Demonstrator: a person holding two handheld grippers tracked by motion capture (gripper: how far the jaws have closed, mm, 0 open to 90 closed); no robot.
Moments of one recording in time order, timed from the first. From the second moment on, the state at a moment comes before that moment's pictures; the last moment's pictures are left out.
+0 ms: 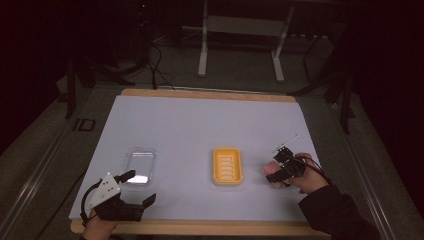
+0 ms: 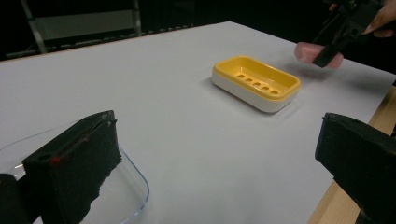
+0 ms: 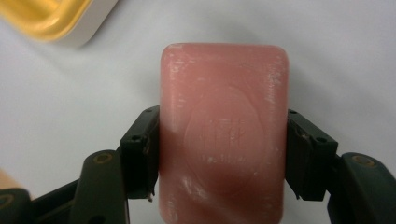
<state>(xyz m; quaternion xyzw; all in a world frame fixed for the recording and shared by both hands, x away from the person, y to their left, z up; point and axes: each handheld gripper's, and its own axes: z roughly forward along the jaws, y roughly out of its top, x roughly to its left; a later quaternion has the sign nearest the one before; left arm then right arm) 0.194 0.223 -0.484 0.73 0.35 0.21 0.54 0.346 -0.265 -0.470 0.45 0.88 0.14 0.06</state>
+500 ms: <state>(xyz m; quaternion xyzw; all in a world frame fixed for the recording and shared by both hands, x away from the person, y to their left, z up) 0.193 0.215 -0.483 0.74 0.34 0.21 0.54 0.347 -0.246 -0.471 0.52 0.84 0.13 0.09</state>
